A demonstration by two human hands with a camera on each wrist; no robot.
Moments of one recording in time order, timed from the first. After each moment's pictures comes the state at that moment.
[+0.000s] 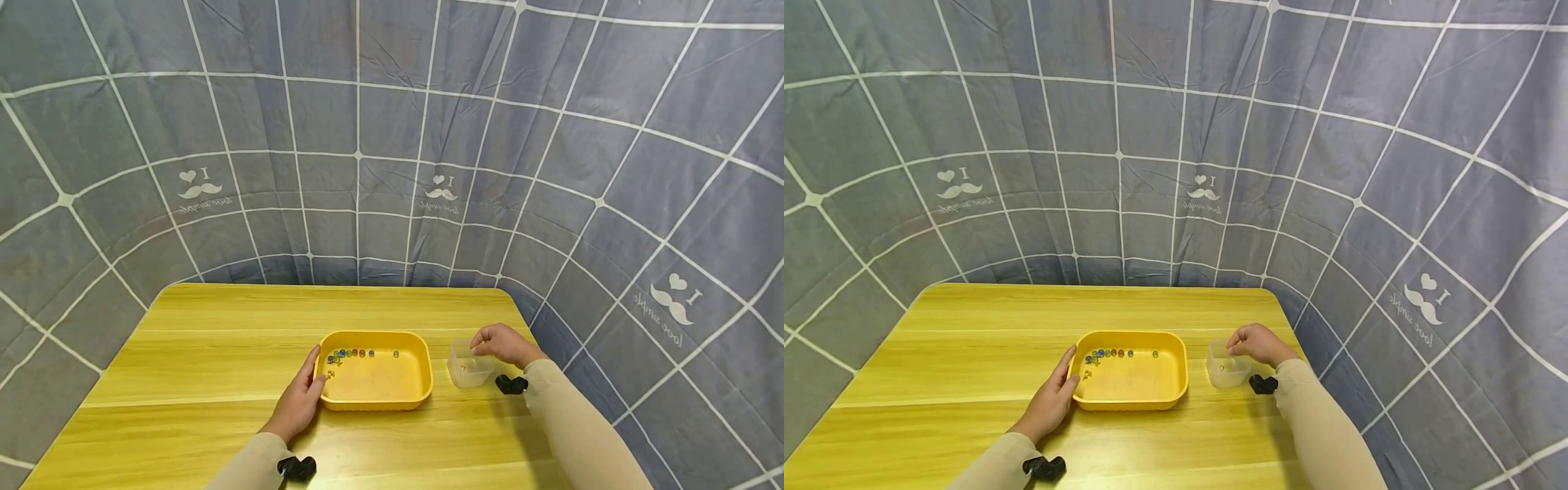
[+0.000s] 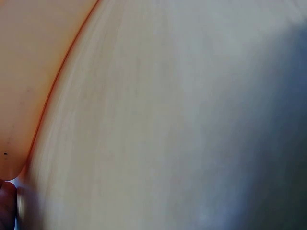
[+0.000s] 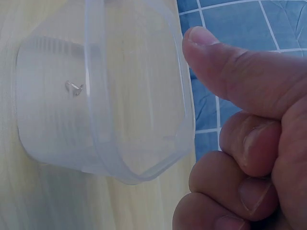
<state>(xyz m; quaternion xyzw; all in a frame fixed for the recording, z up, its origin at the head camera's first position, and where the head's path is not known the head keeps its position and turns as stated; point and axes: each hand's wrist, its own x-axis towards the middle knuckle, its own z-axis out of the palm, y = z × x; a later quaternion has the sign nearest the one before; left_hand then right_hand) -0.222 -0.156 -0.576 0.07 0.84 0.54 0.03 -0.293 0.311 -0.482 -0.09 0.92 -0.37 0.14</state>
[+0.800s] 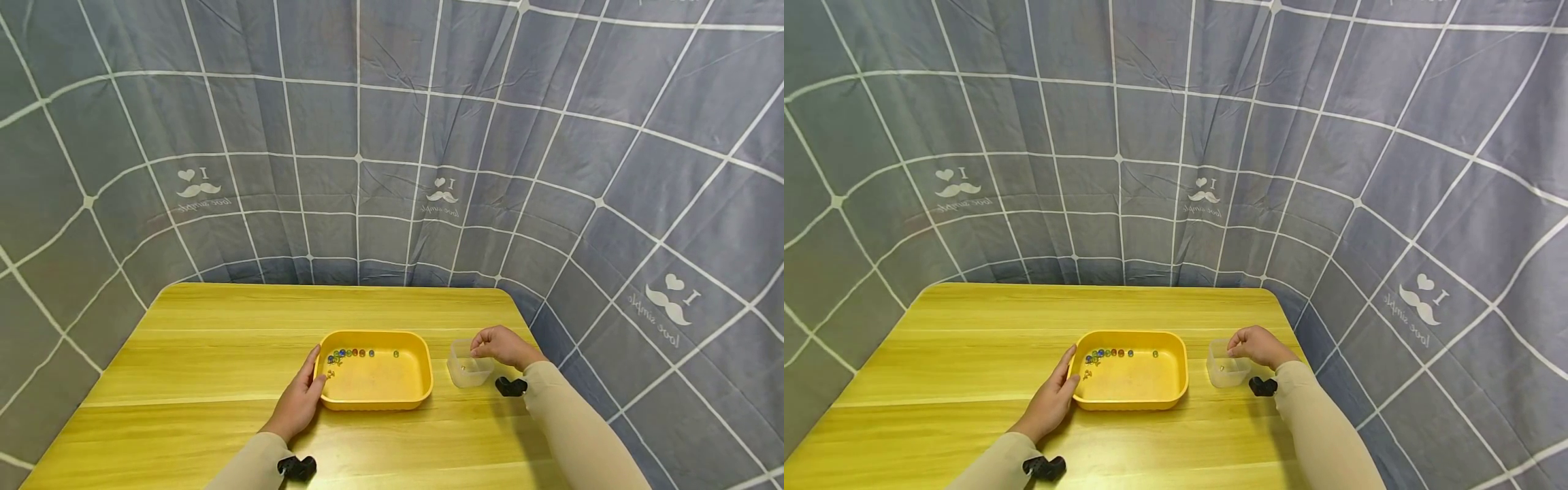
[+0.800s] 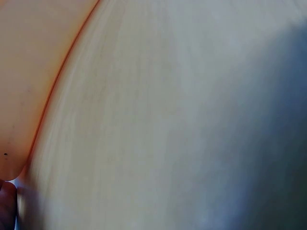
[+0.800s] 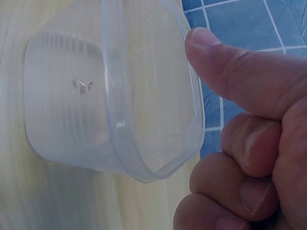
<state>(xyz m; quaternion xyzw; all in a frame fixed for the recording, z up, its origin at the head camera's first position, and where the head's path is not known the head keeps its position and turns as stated) -0.232 -0.153 -0.576 0.06 0.84 0.54 0.03 -0.303 0.315 -0.489 -0.10 0.91 -0.37 0.15</state>
